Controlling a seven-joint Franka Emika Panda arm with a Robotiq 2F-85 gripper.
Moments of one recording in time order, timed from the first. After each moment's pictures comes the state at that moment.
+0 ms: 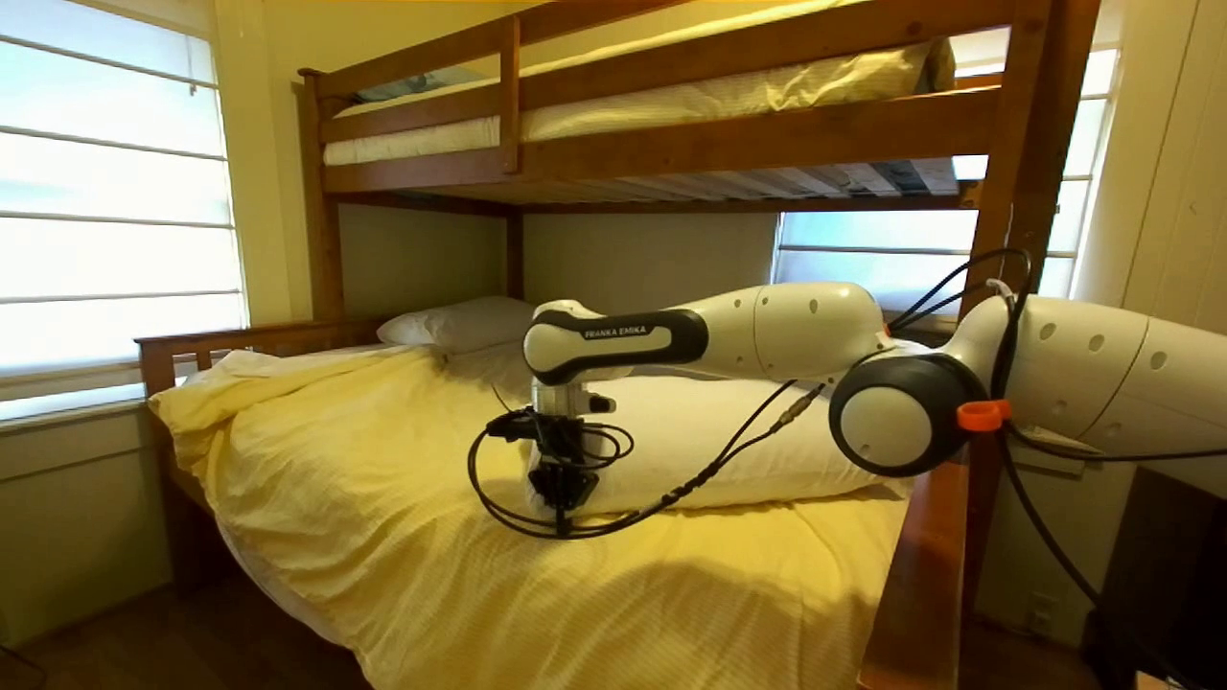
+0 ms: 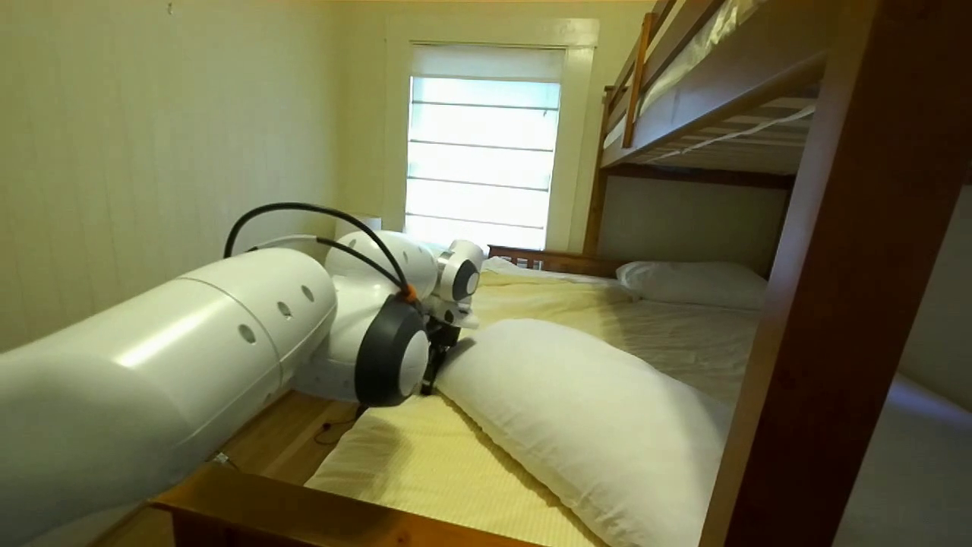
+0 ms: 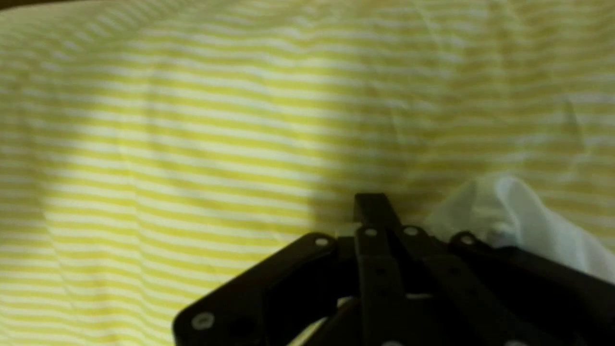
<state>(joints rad) 0.12 1.32 0.01 -0.46 0.11 1.58 1.53</state>
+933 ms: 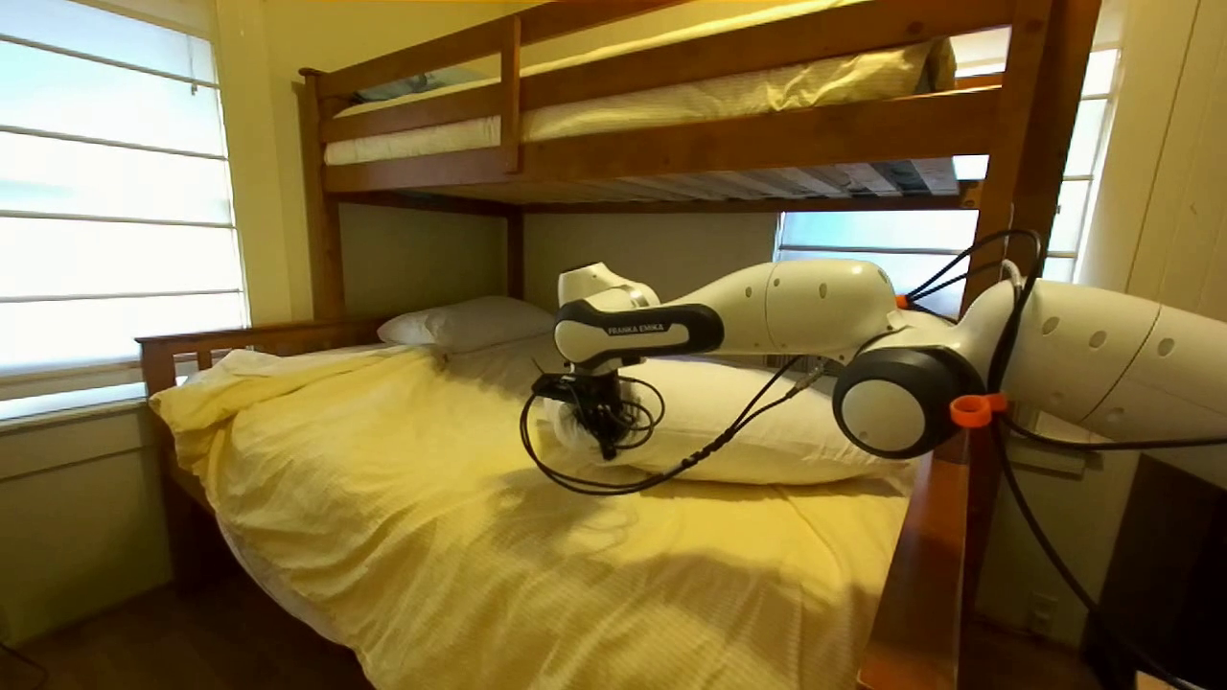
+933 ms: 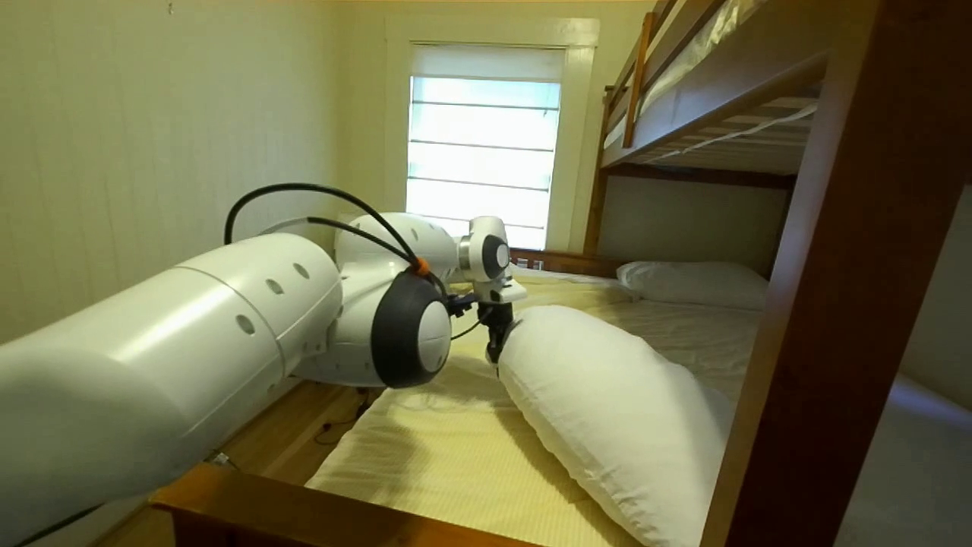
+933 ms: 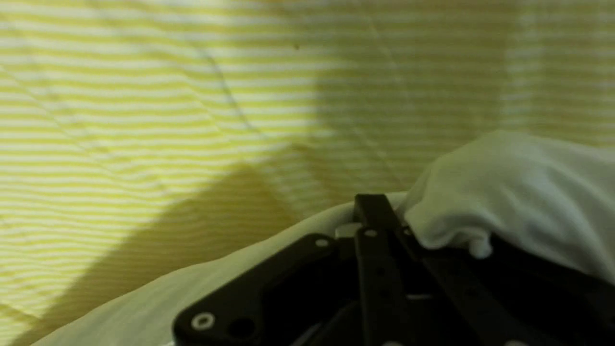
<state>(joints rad) 0.09 1.26 -0.18 -0.45 -0.08 1.70 1.50</state>
